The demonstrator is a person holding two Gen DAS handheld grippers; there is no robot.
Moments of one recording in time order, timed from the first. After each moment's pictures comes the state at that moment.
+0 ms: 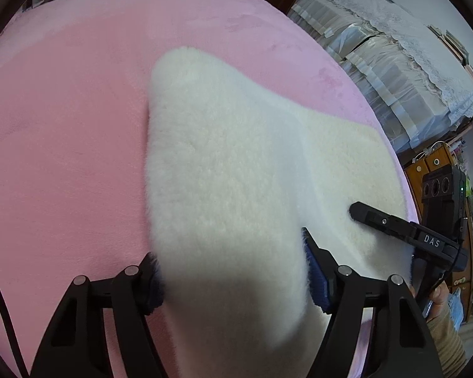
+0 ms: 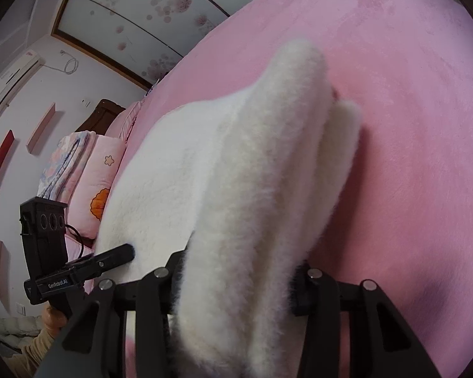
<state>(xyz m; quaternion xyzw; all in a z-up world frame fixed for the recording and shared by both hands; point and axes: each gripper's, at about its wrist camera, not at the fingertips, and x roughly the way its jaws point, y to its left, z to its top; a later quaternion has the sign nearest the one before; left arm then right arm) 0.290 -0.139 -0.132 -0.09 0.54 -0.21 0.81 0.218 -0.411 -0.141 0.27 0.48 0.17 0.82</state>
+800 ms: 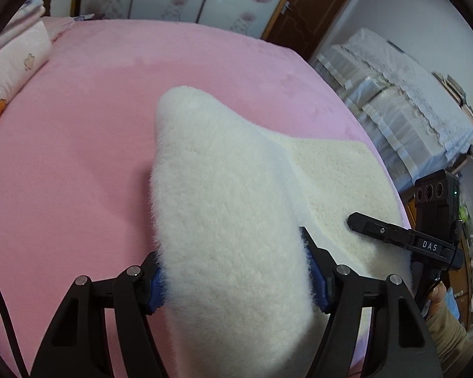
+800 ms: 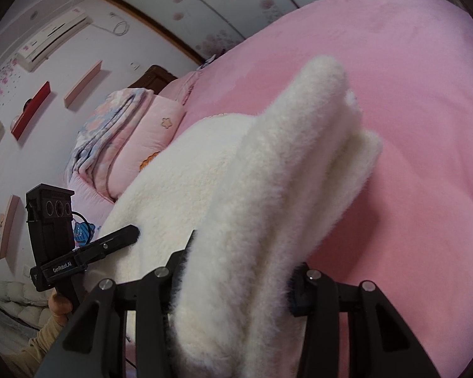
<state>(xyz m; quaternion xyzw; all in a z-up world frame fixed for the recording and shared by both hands) 0.232 0.111 -0.036 -0.13 0.47 -0.16 0.86 0.203 -0.201 -0.064 0.23 0.47 0.27 0.81</state>
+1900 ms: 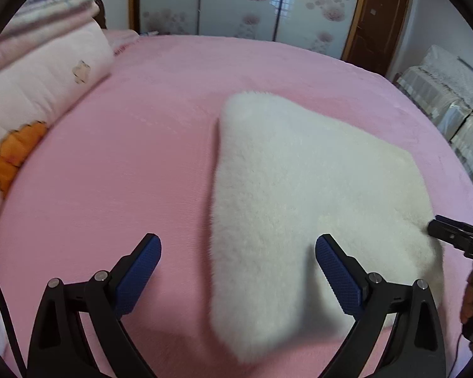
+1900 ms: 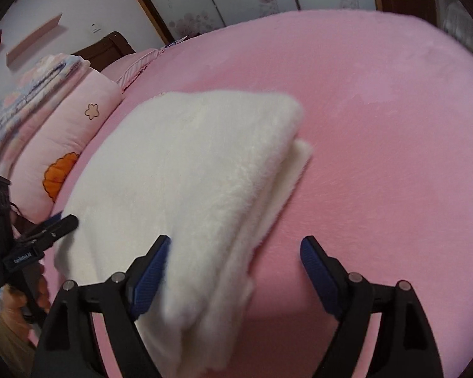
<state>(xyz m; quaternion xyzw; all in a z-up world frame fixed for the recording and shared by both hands) 0.436 0.266 -0.144 -0.06 0.43 0.01 0.90 0.416 -0.079 -0.146 0.05 0.48 0.16 0.86</state>
